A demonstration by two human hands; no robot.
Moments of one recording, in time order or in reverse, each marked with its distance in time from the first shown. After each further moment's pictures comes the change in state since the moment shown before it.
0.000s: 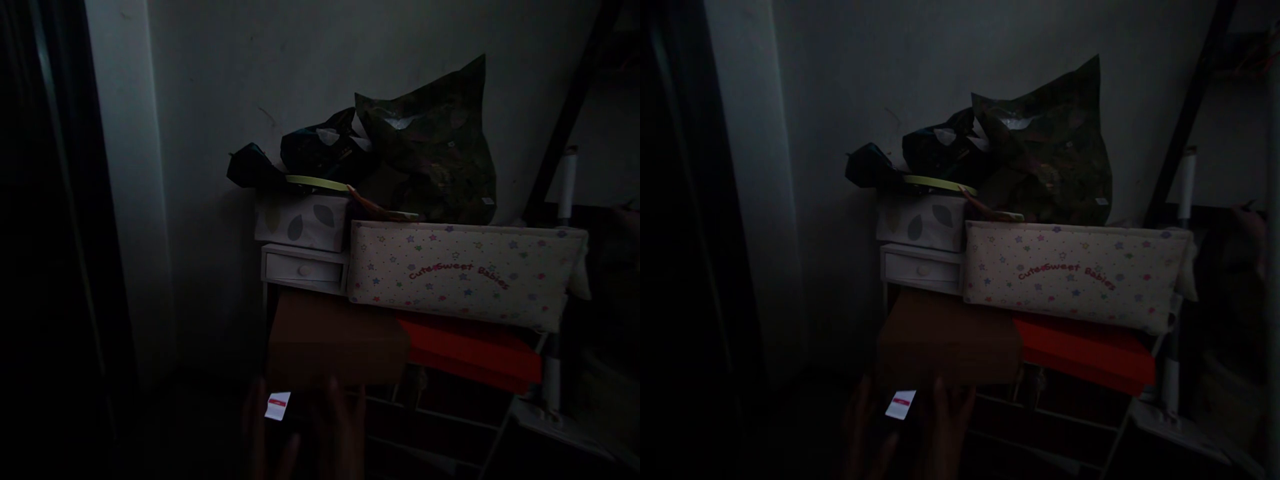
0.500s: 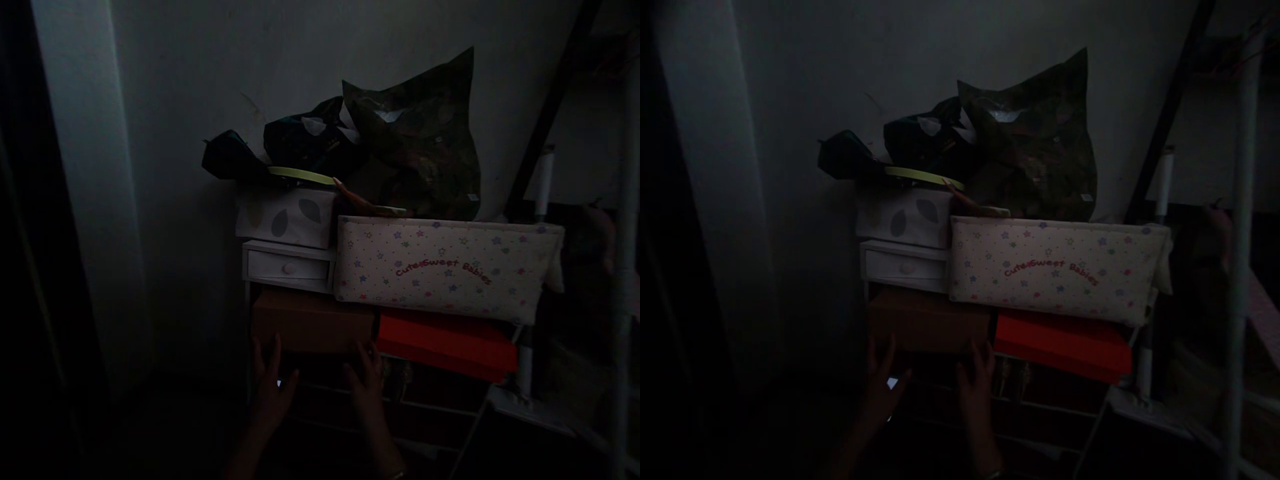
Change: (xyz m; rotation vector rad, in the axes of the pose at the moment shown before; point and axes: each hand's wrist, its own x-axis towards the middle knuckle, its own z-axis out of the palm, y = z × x) left_hand 0.075 -0.028 0.072 0.193 -0.190 0.105; right_hand 0.101 -0.018 -0.083 -0.734 0.083 -0.560
